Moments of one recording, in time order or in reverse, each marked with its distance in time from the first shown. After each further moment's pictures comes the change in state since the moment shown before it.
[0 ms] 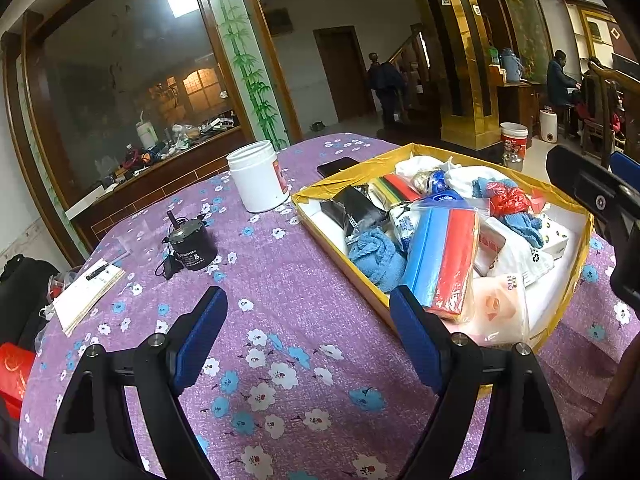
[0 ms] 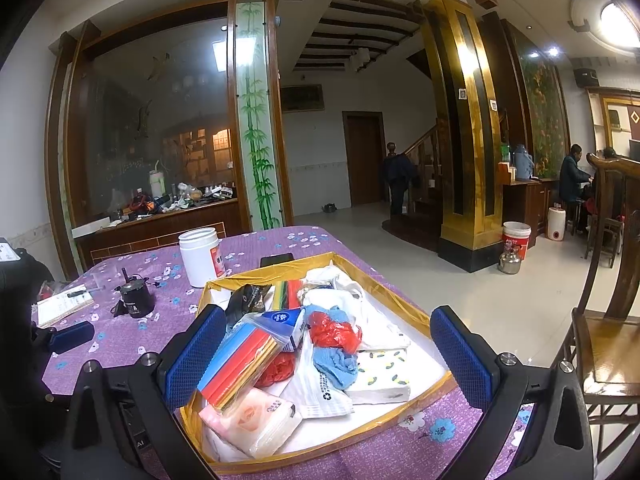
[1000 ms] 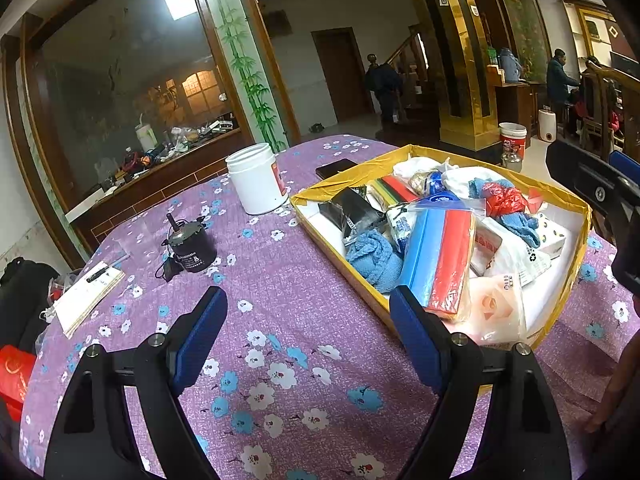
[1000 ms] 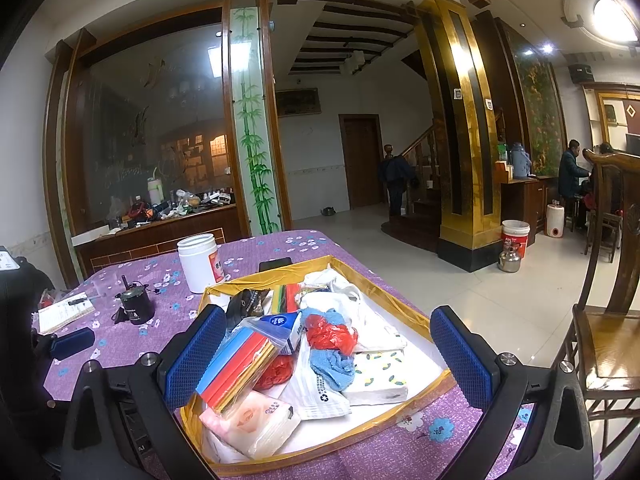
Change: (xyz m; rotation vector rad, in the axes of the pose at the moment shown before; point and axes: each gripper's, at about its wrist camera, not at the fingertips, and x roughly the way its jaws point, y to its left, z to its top) left arm -0.003 -0.003 -0.001 0.009 -0.007 0.000; right arm -0.004 -0.001 0.001 0.016 -0.010 -0.005
